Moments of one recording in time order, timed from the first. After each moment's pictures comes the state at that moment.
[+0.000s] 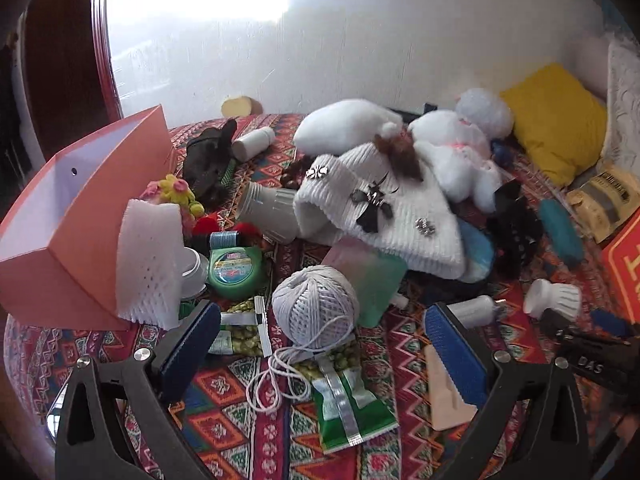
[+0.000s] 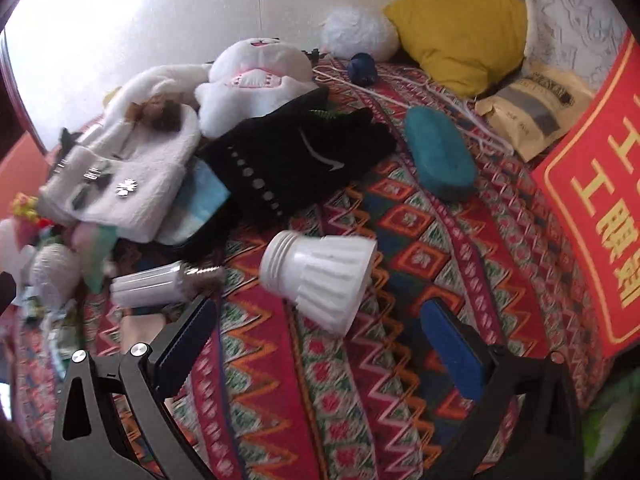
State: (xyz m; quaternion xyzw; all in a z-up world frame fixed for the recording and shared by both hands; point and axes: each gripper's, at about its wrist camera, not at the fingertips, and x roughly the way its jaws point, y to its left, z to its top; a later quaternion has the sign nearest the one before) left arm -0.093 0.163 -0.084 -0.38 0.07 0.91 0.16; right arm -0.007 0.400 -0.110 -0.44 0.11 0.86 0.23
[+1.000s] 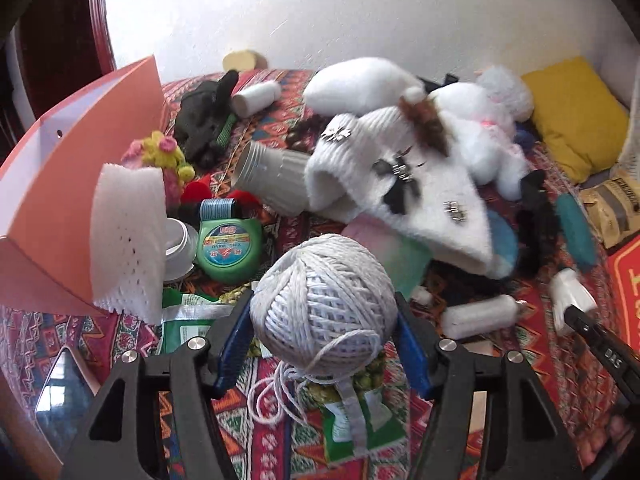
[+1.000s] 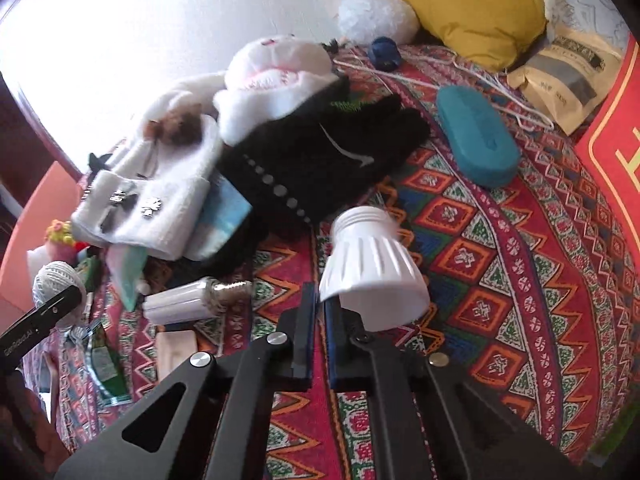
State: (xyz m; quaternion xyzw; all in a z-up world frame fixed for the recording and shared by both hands) left arm -0.121 0.154 -0.097 -0.45 0.04 0.88 0.16; right arm -0.013 0.413 -0.118 -0.42 0.20 0.87 0.15
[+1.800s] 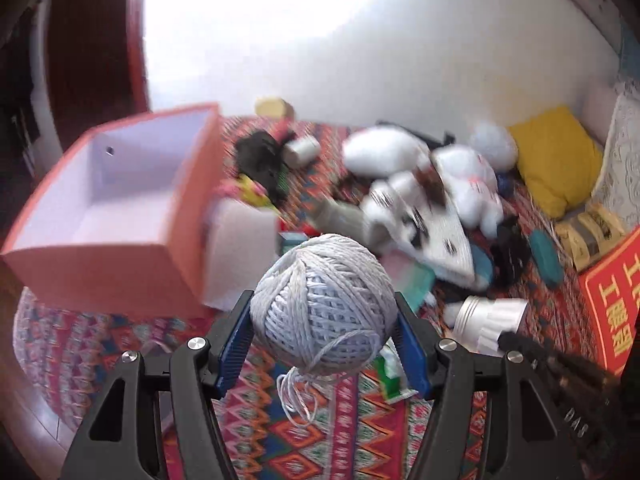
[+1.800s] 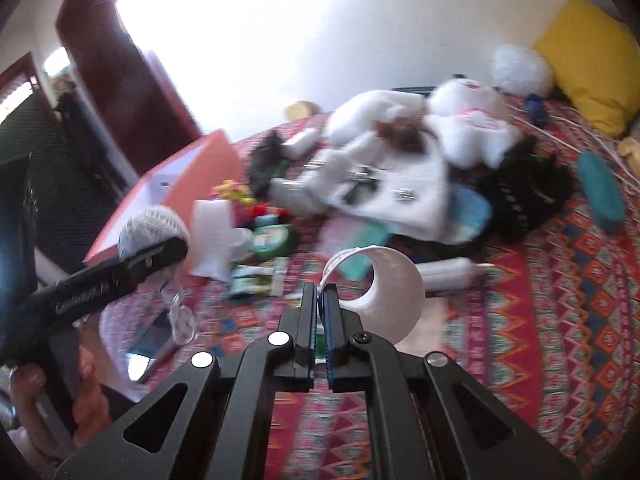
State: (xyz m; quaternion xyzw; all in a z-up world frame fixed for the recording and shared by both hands) left arm -0.083 0.047 -0.017 -0.38 0.00 0.91 0.16; right arm -0.001 0.251 -0.050 -0.36 0.17 0.92 -0.06
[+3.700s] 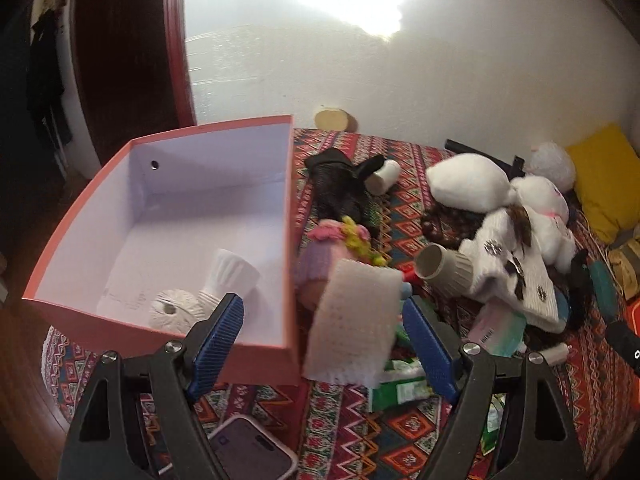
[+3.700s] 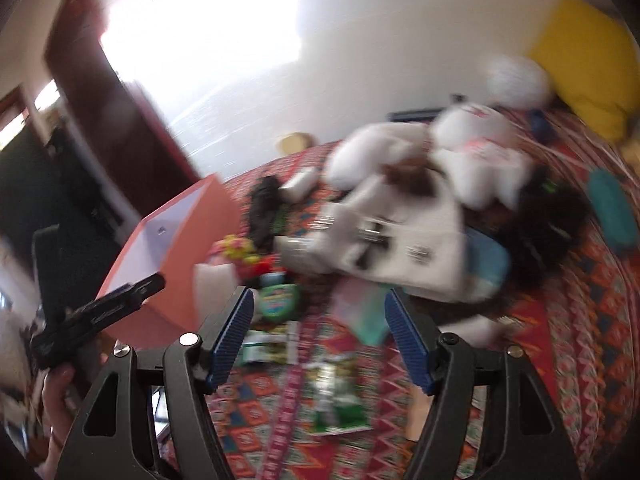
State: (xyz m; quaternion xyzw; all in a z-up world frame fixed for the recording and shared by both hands) left arm -0.160 0.013 -0.036 -0.39 0.03 0.92 0.10; right arm -0.043 0.279 -0.043 -0.32 0.23 0.92 -0.01
